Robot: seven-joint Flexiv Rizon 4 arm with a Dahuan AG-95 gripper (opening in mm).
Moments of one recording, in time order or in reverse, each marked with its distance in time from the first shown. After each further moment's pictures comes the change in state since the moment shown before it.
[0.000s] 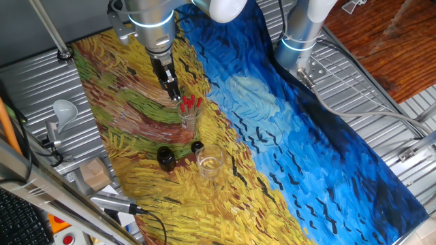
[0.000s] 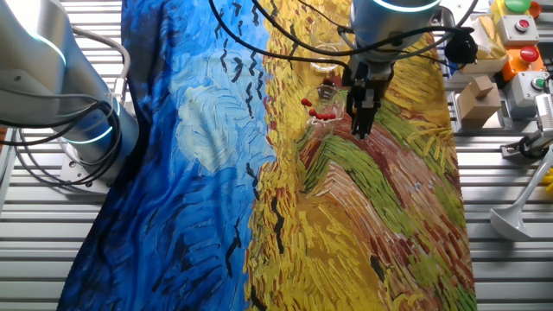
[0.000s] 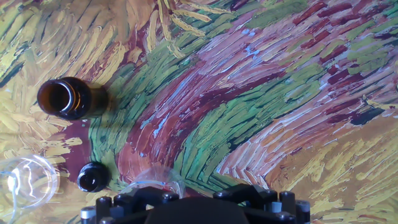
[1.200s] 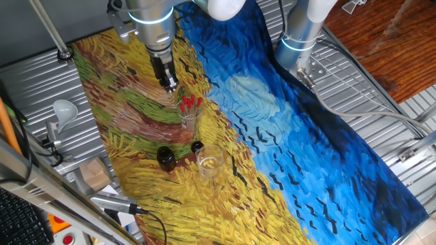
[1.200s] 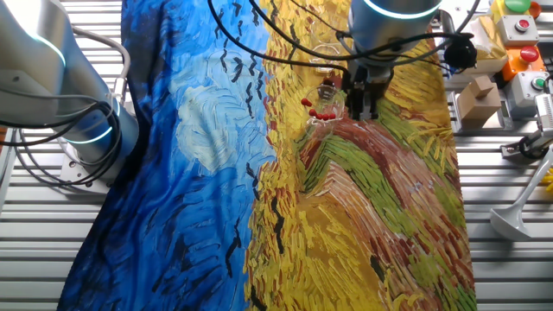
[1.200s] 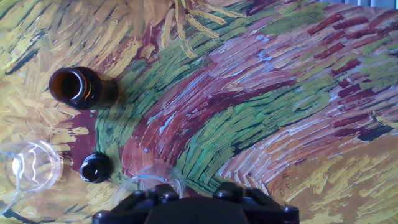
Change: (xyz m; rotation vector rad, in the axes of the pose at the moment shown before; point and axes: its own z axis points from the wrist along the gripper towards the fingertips) arm 0.000 0.001 0.000 -0.014 -0.006 0.003
